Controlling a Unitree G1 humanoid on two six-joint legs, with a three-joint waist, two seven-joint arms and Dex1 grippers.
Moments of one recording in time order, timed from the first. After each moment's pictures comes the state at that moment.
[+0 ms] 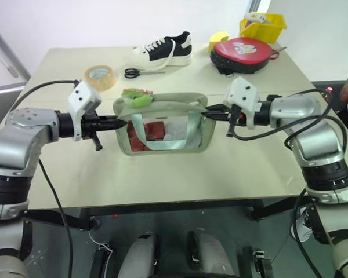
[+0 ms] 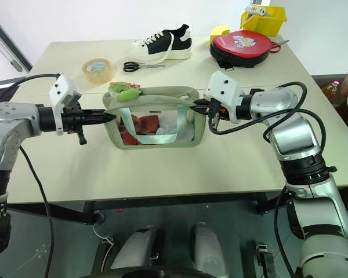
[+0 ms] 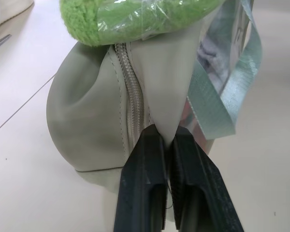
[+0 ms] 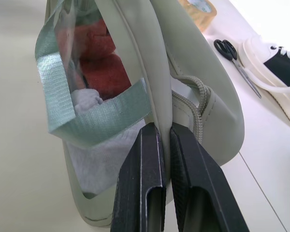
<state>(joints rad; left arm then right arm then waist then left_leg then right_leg) -0.60 0.87 0.03 -0.04 -0.42 0.66 -1.08 -0.77 -0.70 0.15 -0.06 0.16 0.45 1.04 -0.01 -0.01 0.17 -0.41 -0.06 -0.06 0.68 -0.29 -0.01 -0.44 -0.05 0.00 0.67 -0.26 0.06</state>
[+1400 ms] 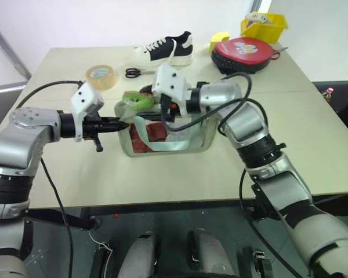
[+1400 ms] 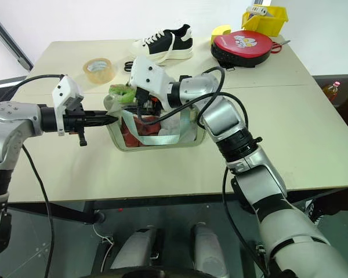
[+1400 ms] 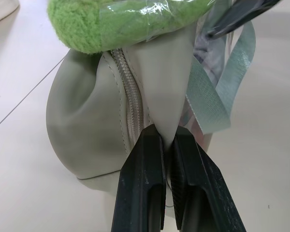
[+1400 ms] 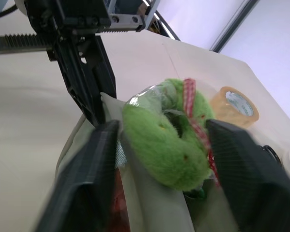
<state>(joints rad) -0.61 0.87 0.01 -0.03 -0.40 0.62 -1.12 -1.07 -0.28 0.35 0.24 0.08 0.31 0.93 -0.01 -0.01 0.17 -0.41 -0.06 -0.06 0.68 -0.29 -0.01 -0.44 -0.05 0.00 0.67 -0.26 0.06</state>
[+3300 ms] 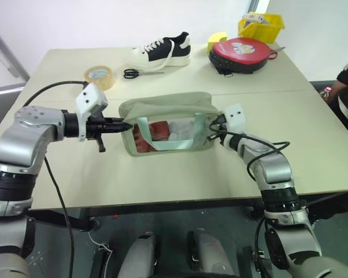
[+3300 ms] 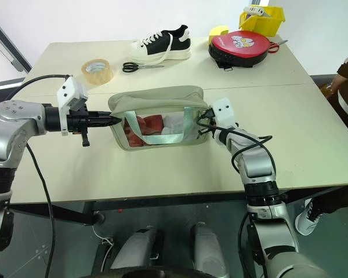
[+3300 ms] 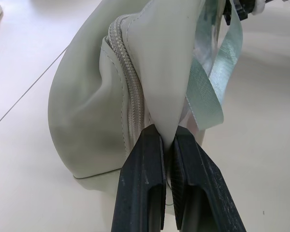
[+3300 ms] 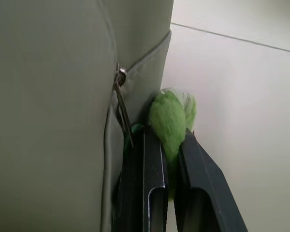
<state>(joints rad) -0.63 0.86 -0.02 -0.02 -0.40 0.60 -1.13 -0.56 -0.33 0.00 0.04 0.14 0.69 0.39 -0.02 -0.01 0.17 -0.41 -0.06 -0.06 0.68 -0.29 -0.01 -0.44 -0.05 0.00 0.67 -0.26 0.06</state>
